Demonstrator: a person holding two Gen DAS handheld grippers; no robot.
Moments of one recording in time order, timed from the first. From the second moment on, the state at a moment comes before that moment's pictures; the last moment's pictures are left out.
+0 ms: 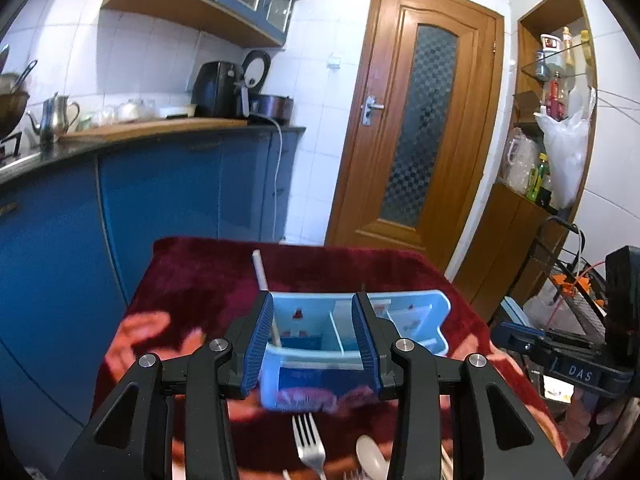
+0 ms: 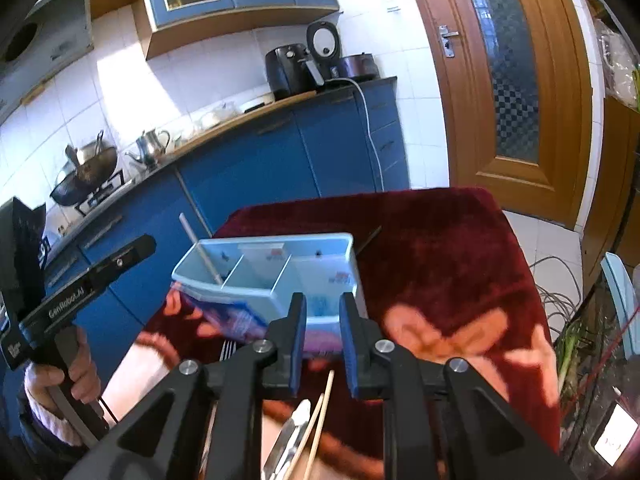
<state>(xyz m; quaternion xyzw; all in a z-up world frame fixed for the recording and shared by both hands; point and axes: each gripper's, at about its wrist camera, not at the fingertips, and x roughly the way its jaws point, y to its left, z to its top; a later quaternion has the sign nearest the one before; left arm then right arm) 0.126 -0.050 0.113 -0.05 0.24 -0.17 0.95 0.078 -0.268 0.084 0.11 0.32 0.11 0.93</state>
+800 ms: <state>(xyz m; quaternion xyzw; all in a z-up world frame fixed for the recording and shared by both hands) 0.073 -0.032 0.048 -0.03 0.38 -0.18 0.91 0.012 -0.238 0.016 0.10 0.46 0.11 0.88</state>
